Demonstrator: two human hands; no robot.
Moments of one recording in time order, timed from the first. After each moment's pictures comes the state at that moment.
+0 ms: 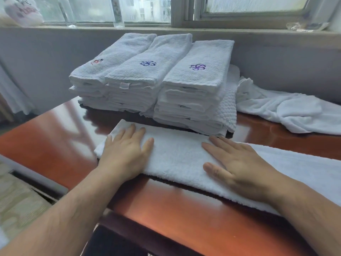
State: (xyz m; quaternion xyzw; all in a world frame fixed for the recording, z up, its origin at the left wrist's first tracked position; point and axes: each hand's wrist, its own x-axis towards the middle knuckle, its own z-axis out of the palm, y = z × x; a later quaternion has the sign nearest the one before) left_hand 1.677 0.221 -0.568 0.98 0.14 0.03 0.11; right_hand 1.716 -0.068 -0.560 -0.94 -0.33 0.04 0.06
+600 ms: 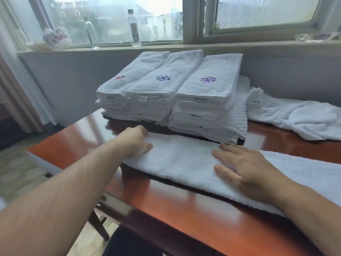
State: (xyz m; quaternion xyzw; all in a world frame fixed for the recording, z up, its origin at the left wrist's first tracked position) left_hand 1.701 0.263 -0.525 0.97 0.19 -0.04 0.10; right_hand 1.716 -0.063 -0.563 -0.94 -0.31 0.00 0.12
